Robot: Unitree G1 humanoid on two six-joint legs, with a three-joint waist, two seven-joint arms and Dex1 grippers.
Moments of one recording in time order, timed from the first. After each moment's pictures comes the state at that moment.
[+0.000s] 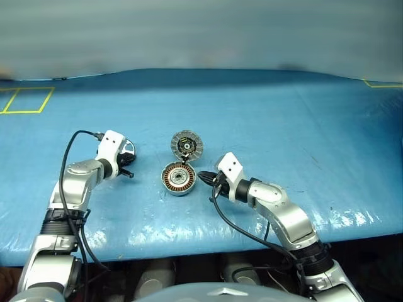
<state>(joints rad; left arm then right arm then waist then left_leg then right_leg) -0.37 0.56 0.03 0.18 -0.18 0.66 -0.59 -0.18 -0.32 0.30 -0.24 0.17 0.52 0.61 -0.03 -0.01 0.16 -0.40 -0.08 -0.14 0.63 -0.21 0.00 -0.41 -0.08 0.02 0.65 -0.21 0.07</state>
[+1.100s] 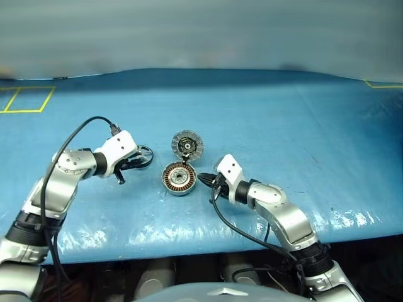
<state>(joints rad) -0.35 0.84 -0.13 -0.11 -0.08 0.47 -0.90 -0.18 -0.32 0.31 -0.23 0.16 0.52 0.62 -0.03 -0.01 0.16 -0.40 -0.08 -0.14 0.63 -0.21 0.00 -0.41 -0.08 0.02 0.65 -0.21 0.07</state>
